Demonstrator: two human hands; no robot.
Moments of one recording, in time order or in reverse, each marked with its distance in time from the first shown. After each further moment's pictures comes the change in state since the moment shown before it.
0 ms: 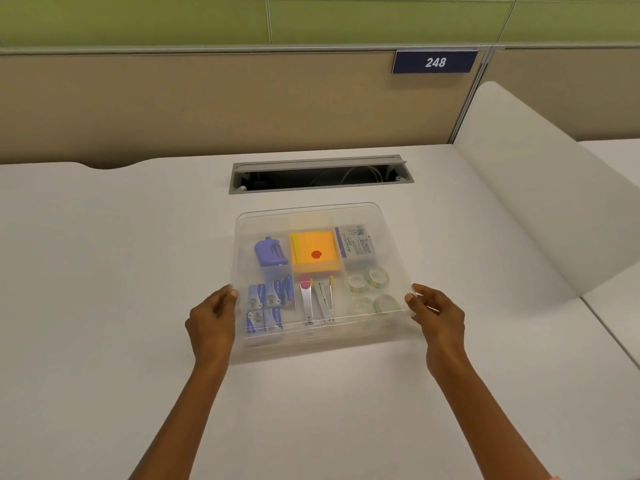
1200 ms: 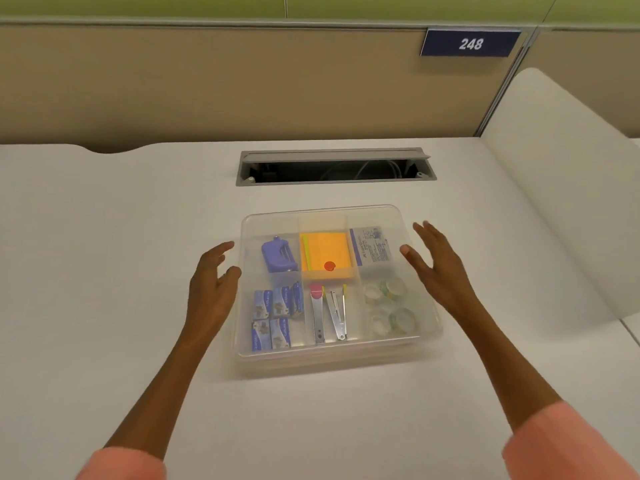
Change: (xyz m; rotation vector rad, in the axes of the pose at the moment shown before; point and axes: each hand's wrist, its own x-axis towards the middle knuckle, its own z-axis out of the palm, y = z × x) left_hand 0.061 0.021 0.004 0.079 -0.184 0.231; right_hand 0.073 -0.057 0.042 -0.709 -0.321 -0.495
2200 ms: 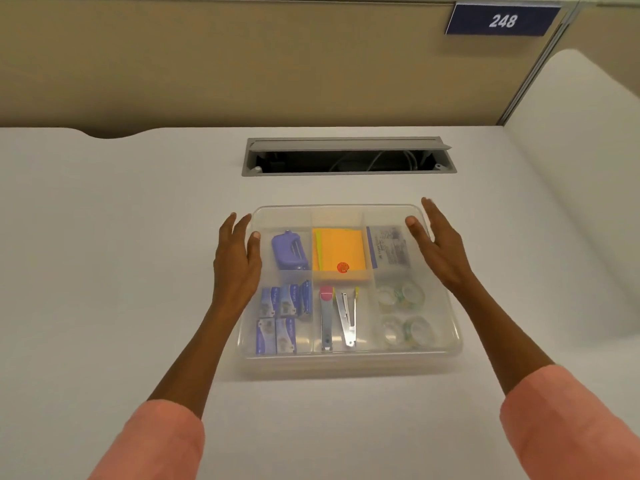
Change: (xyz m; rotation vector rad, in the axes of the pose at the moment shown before) left_hand 0.045 -0.003 0.031 0.226 0.064 0.121; right_hand 0.054 -0.001 0.024 0.153 -0.015 0.020
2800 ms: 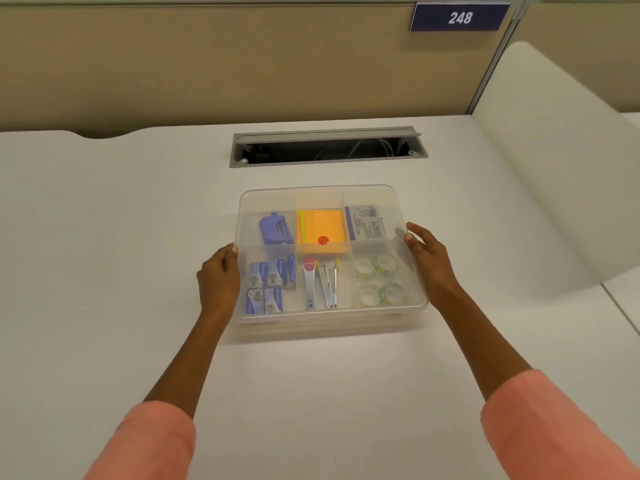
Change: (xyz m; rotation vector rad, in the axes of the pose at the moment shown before) left_hand -0.066 -0.001 -0.014 -0.211 0.036 -0.282; right_hand -0.076 0.023 -0.009 0.446 0.070 0.274
